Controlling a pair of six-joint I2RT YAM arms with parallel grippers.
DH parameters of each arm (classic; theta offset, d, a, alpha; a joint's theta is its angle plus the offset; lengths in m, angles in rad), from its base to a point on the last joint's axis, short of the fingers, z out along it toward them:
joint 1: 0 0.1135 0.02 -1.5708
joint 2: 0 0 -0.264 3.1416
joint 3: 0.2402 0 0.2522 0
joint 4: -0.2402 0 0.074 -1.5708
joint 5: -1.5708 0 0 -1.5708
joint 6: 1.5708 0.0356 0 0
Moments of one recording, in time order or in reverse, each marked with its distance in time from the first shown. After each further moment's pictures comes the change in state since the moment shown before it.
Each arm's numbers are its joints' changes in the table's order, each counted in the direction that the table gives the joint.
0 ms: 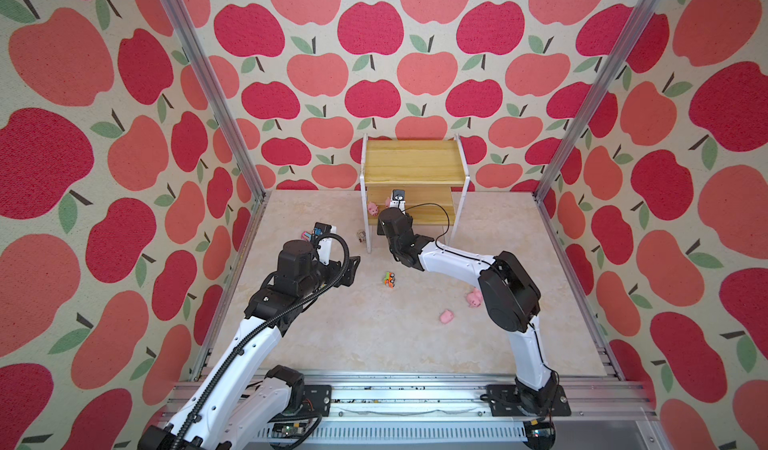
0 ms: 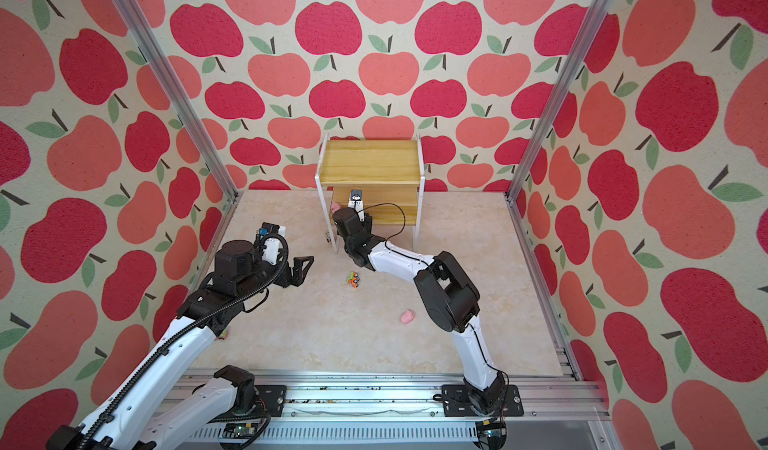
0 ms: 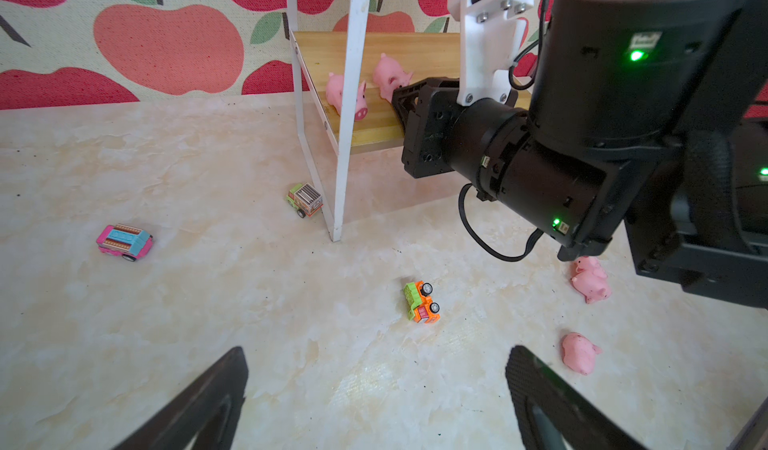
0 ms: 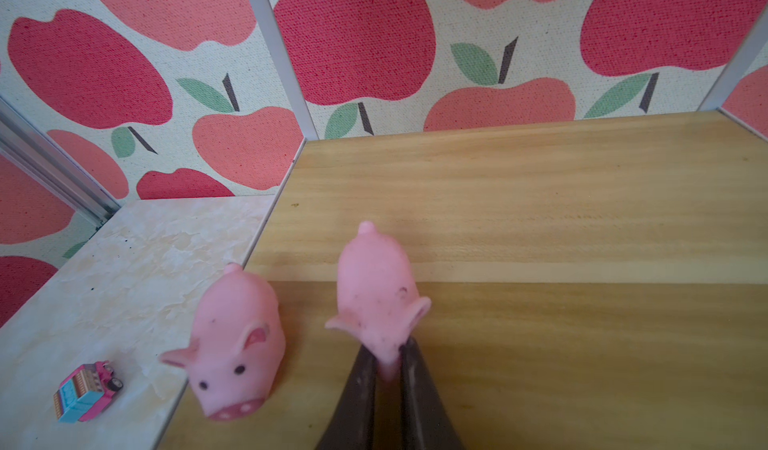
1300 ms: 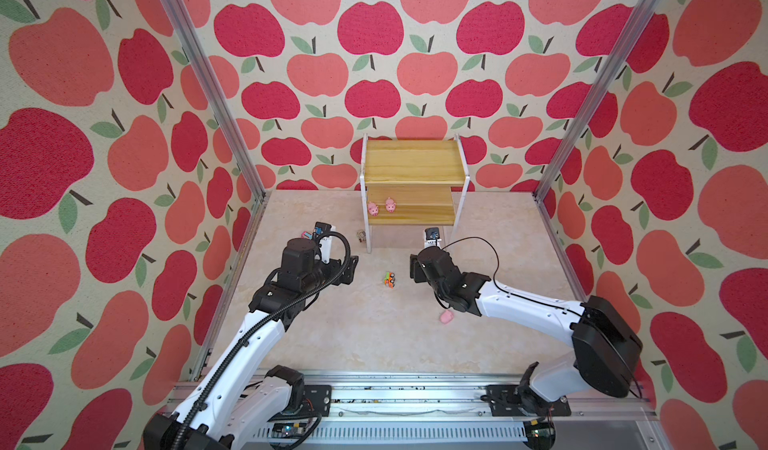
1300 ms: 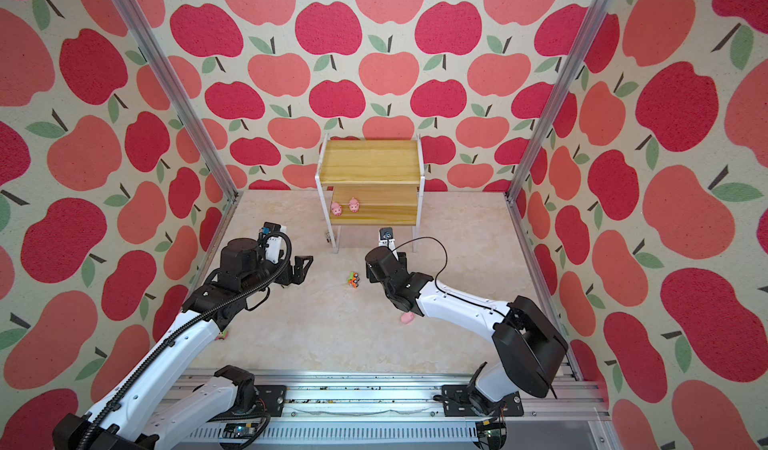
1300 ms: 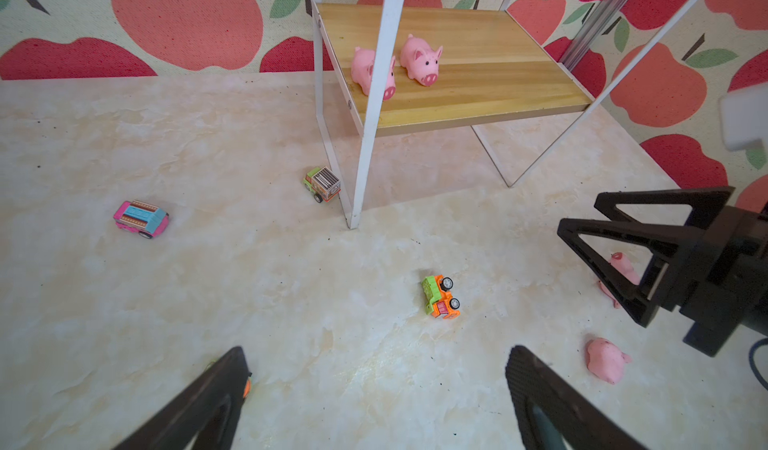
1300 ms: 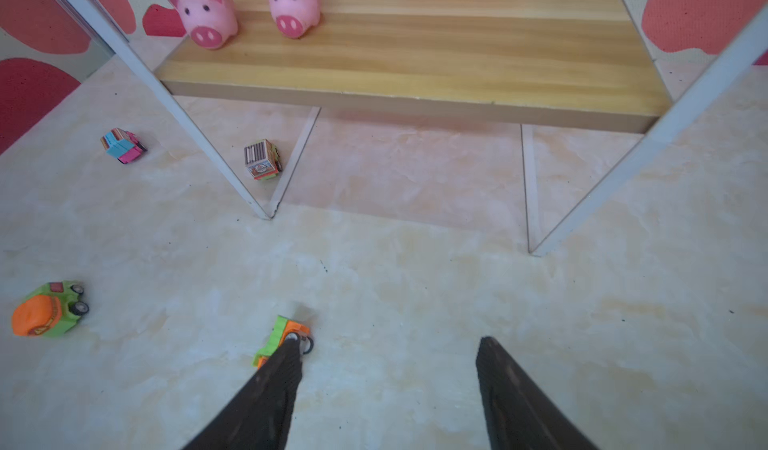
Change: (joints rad) left arm 0.010 0.060 0.001 -0.006 0.050 -0.013; right arm 0.057 -0.658 -0.712 -0.242 0.133 0.073
